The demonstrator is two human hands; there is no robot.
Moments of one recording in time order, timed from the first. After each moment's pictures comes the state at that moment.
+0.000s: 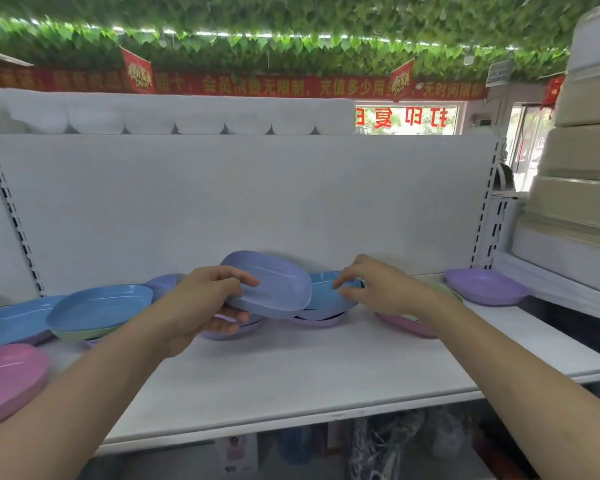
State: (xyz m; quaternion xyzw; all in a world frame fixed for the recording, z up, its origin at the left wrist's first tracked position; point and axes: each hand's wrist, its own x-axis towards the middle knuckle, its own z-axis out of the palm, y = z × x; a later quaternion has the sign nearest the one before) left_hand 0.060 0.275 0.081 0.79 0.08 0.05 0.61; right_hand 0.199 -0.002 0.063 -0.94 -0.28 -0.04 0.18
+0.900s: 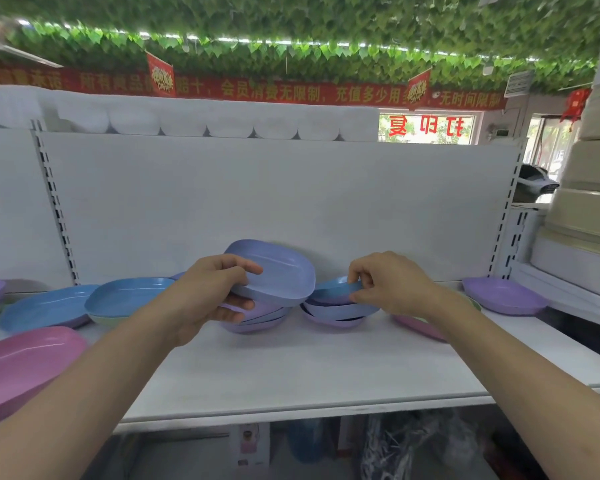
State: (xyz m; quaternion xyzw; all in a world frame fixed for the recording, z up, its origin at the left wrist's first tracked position) left_hand 0.036 0.291 0.093 0.78 0.09 0.10 0.61; right_hand 0.170 0.021 0.084 -0.93 -0.31 -0.14 0.14
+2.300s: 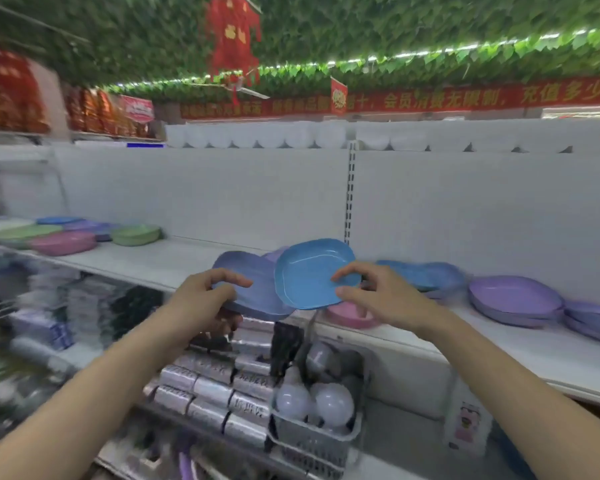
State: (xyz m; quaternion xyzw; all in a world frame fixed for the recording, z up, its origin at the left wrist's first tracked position) left_hand -0.302 0.560 0.067 0.75 0.26 0.27 0.54; right_hand -0.087 0.355 0.075 -0.76 -0.48 0.09 0.44
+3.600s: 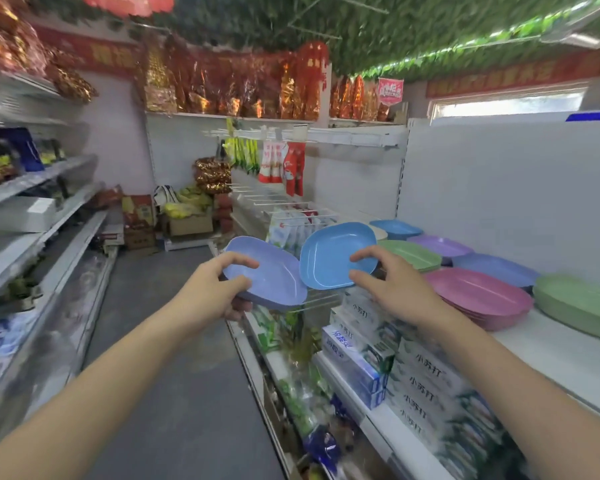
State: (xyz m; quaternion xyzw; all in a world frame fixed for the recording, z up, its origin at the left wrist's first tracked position) left_hand -0.726 1.247 0.050 0.64 0.52 0.42 0.38; right_hand -0.431 1.246 0.039 -0.59 -0.69 0.14 0.40
